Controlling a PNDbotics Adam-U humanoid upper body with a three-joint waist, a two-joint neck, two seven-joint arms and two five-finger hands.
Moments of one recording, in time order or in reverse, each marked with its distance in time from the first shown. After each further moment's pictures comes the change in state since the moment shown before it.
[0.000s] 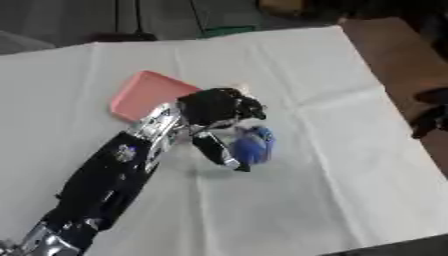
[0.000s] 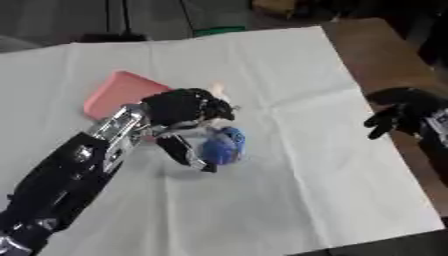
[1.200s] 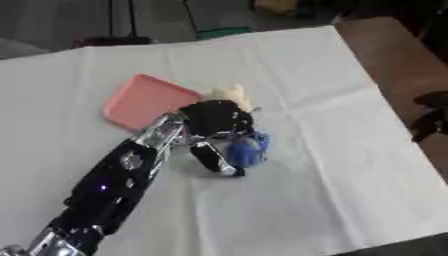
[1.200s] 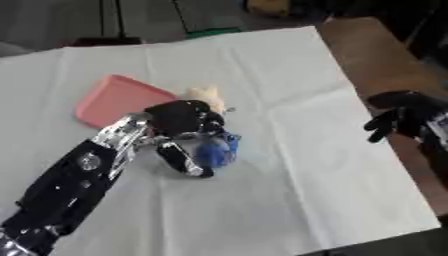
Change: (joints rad) left arm -0.001 -0.030 0.034 0.069 -0.116 -0.012 -0.014; right arm -0.005 0.000 0.000 0.000 0.000 0.002 0.002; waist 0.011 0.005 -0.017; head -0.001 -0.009
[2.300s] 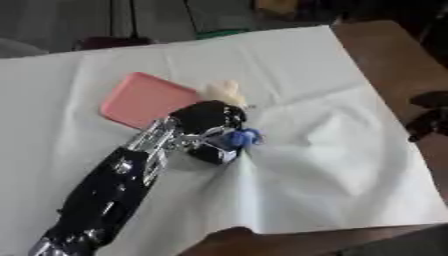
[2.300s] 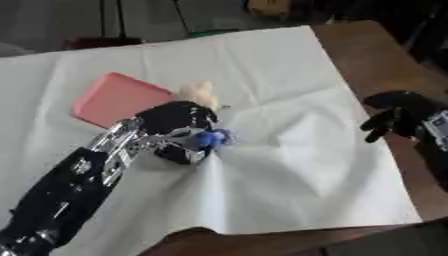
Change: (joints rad) left arm 0.061 -0.002 0.044 -0.058 0.261 0.114 -0.048; right arm 0.001 0.000 -0.001 0.000 0.000 -0.002 -0.002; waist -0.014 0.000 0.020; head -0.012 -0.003
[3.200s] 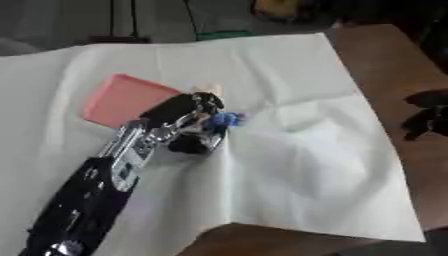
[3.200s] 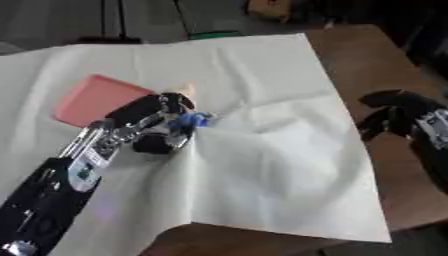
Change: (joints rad) left arm 0.075 0.058 0.057 -0.140 0.278 0.163 -0.052; right arm 0.009 0.000 -0.006 0.000 0.000 -0.004 -0.005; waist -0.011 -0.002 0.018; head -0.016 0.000
